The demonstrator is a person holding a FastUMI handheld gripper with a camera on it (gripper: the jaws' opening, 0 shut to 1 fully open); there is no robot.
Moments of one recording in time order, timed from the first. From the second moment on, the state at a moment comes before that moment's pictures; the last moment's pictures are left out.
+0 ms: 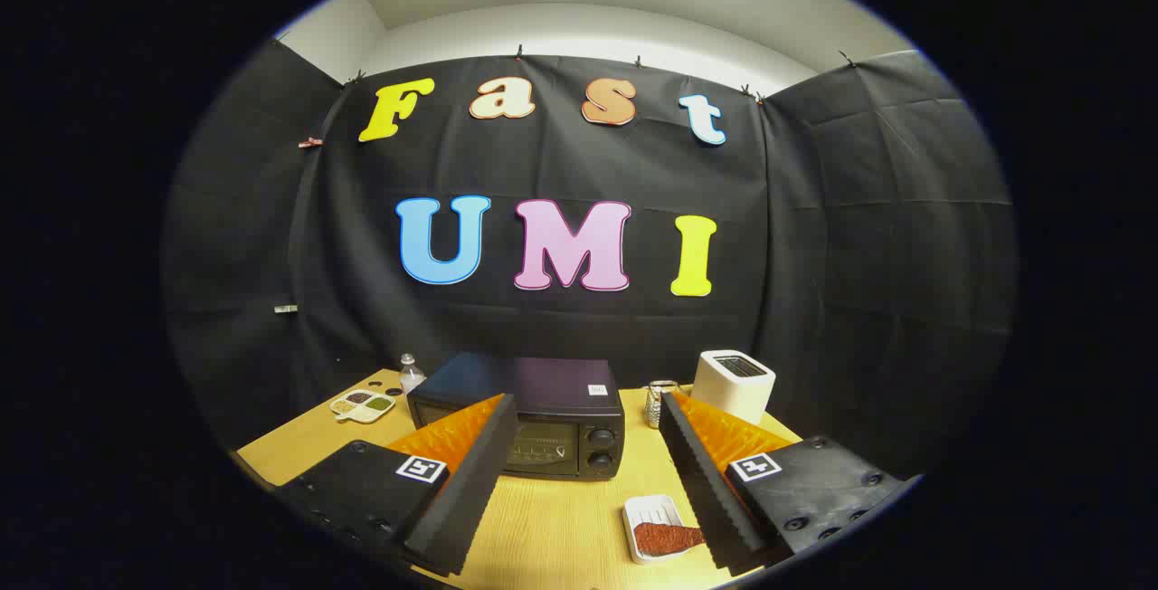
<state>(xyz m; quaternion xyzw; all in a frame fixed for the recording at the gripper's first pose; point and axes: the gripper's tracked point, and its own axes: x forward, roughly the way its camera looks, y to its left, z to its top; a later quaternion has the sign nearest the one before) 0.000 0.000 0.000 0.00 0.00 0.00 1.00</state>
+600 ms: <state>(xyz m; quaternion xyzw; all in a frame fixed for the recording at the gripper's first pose) 0.019 0.005 -0.023 0.02 0.03 0.00 1.00</state>
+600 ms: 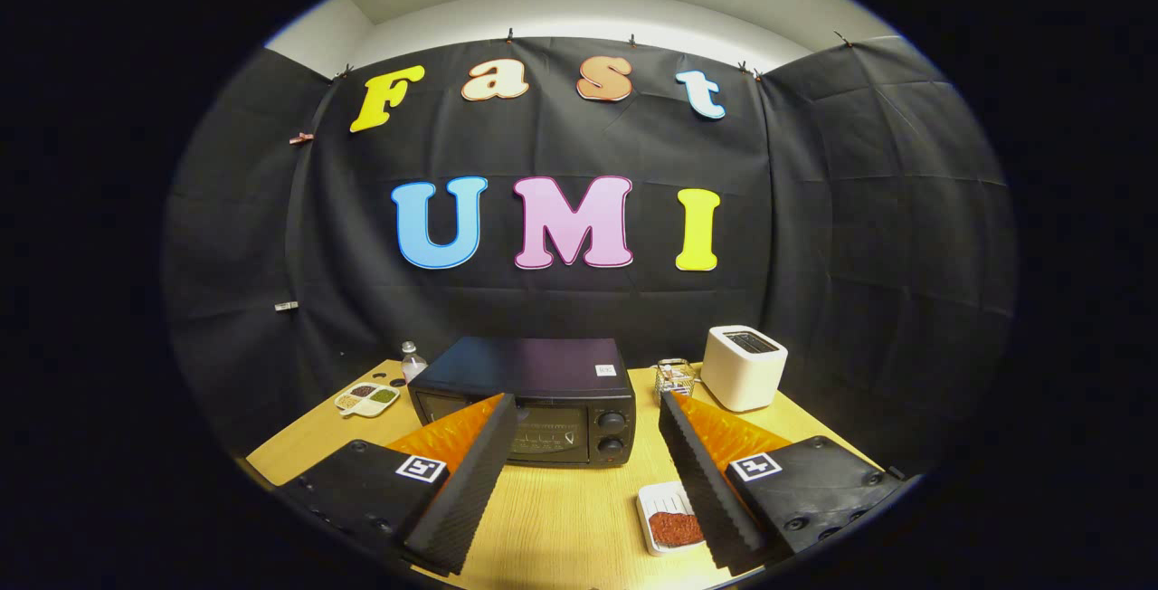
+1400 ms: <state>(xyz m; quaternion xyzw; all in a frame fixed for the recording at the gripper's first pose) 0.122 0.042 -0.024 0.02 0.05 0.00 1.00</state>
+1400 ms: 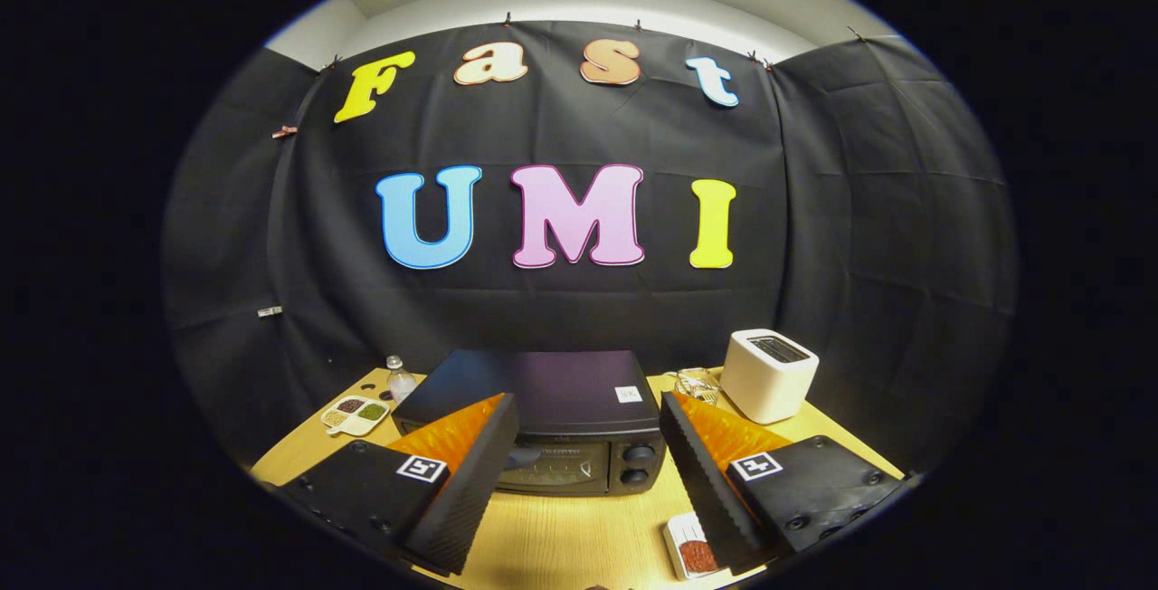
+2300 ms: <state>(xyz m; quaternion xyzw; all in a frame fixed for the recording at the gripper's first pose) 0.216 0.149 -0.140 0.00 0.14 0.03 0.99</state>
